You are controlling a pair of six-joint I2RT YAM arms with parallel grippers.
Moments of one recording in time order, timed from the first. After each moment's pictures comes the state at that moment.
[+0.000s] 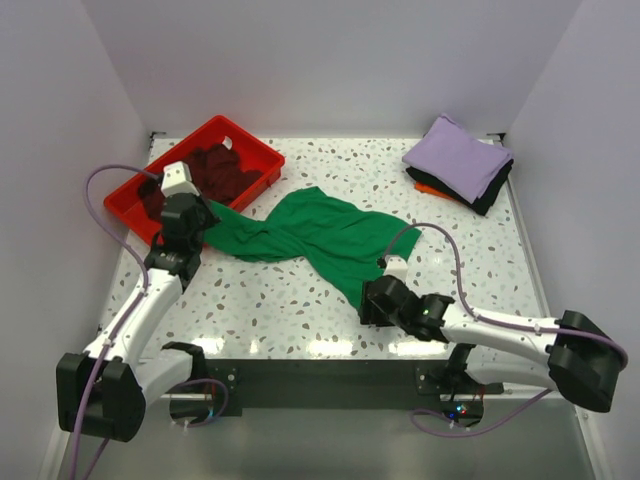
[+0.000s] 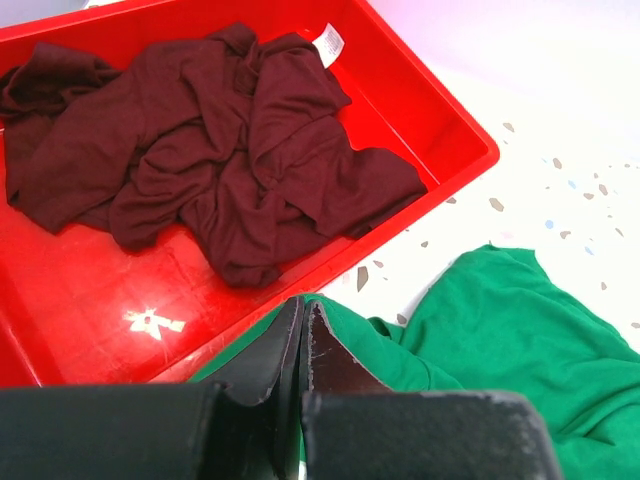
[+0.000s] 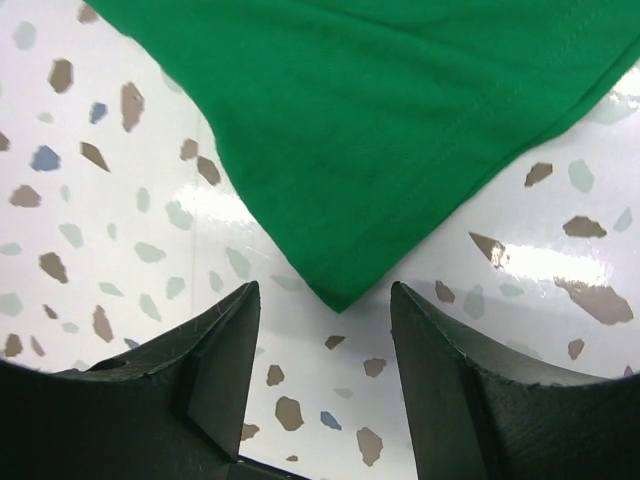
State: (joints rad) left arm -0.15 1.05 0.69 0.04 -0.29 -0.37; right arm 0.99 1.08 0.45 -0.29 0.33 0.86
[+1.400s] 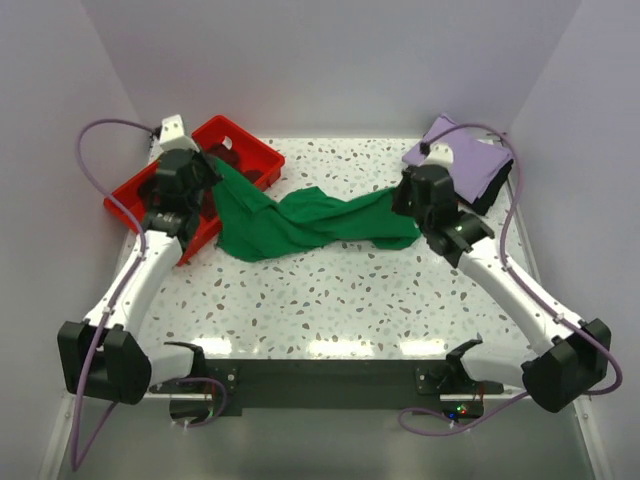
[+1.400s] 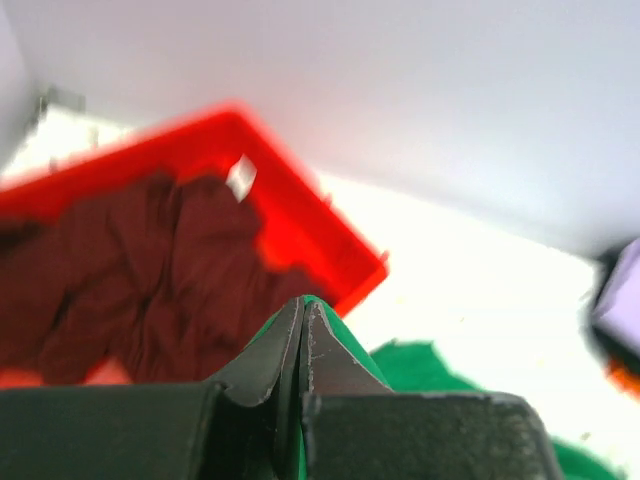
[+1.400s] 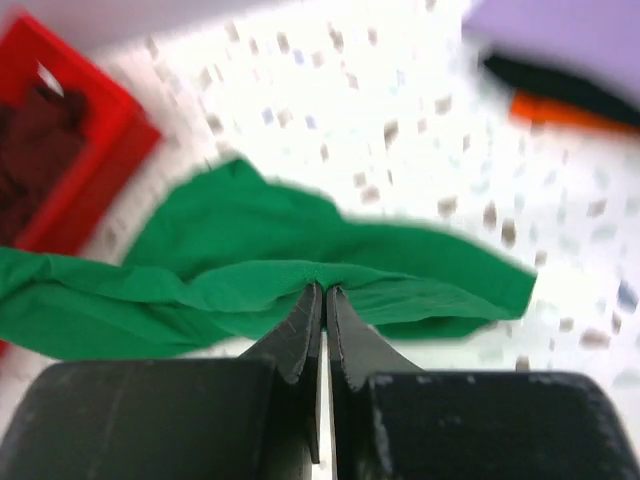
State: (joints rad) left arm -0.15 1.24 0.99 0.02 -0.22 -0.37; right arm 0.51 1.21 1.05 -0.31 0.35 0.51
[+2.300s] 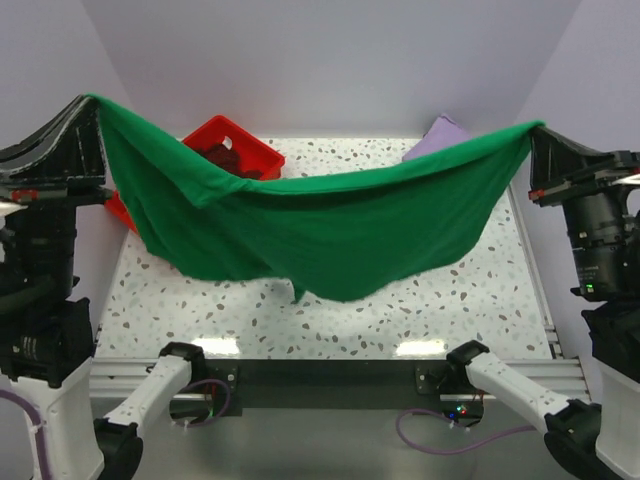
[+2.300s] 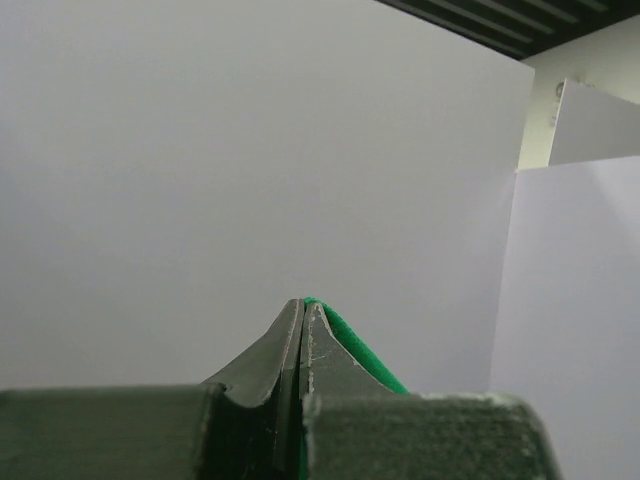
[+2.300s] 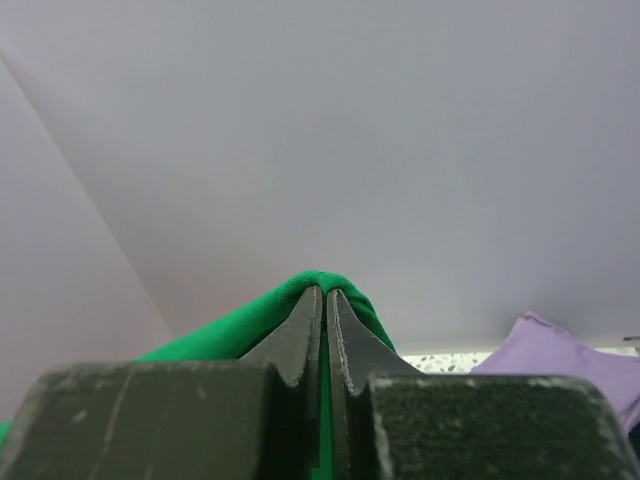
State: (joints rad) left arm -0.15 0.79 1.67 -0.08 0.07 -0.28; right arm 0.47 0.86 1.78 -0.51 0.33 0.22
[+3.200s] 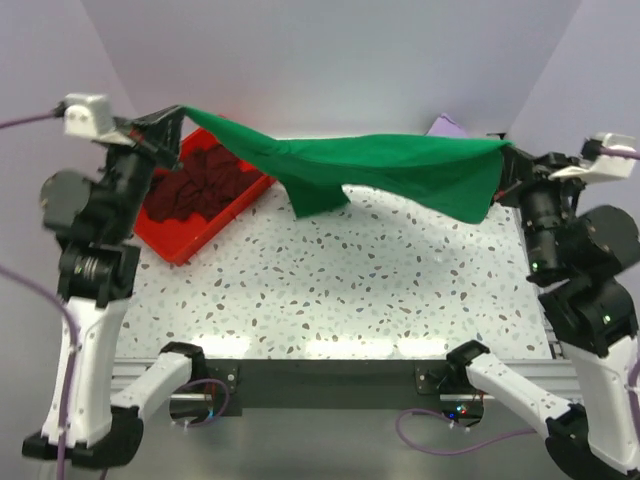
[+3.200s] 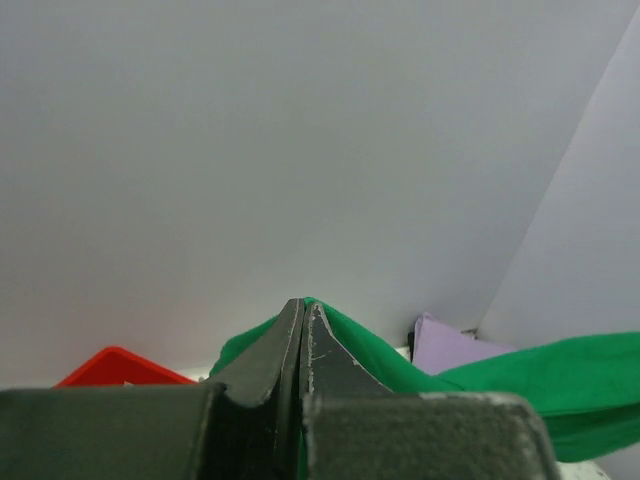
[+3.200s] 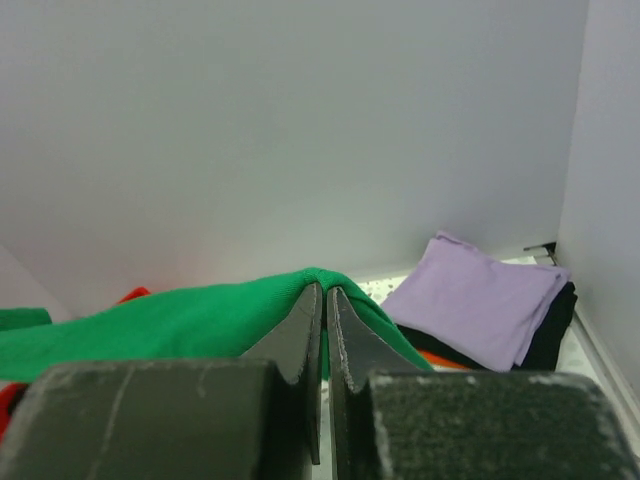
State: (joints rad) left arm -0.15 0.98 1.43 -0.15 0.12 -0.29; right arm 0.47 0.84 1.50 -0.47 0.51 0.17
